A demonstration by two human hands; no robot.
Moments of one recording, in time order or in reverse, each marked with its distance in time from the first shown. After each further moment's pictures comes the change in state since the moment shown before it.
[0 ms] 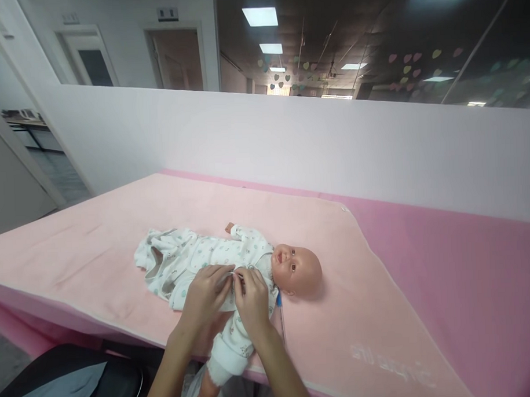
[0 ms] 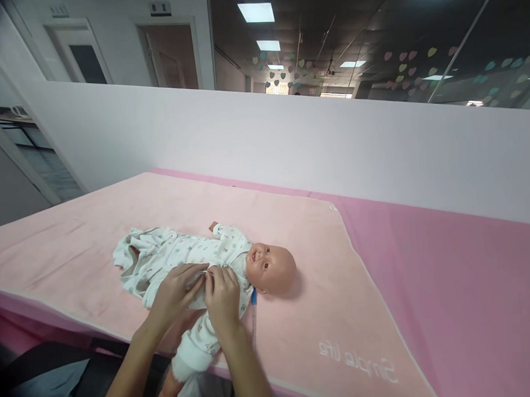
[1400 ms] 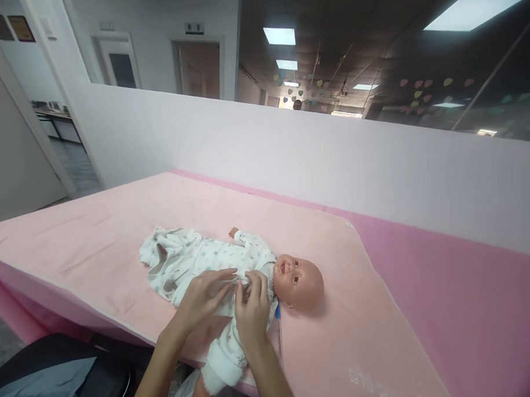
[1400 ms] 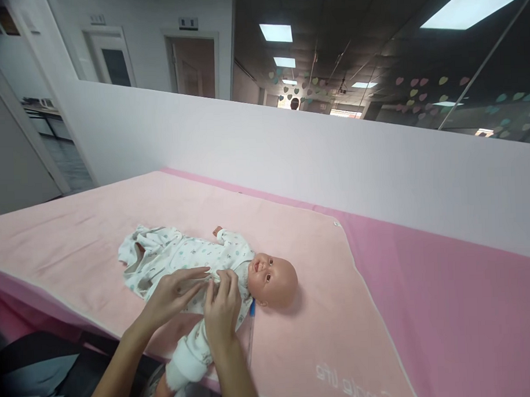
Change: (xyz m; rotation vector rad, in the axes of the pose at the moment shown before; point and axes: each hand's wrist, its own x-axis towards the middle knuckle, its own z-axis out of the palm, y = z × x) left_hand 0.000 0.003 -0.016 -0.228 -0.040 -0.060; right_hand -0.007 0.000 0.003 -0.038 0.133 0.059
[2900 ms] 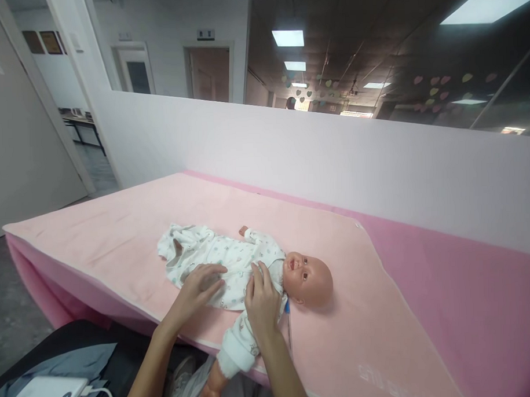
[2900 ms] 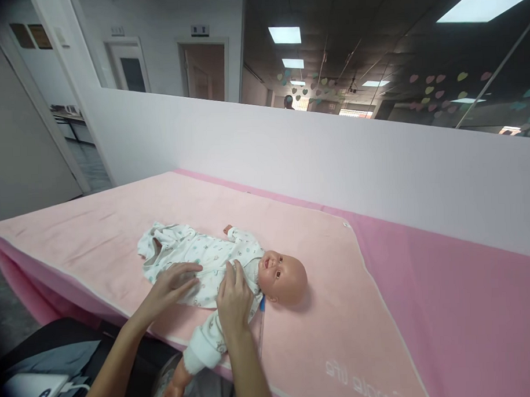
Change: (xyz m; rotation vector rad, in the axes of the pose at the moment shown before) left_hand -0.018 -0.035 -0.026 0.029 -0.018 -0.051; right_hand 0.001 0.005 0.002 -0.311 -0.117 -0.133
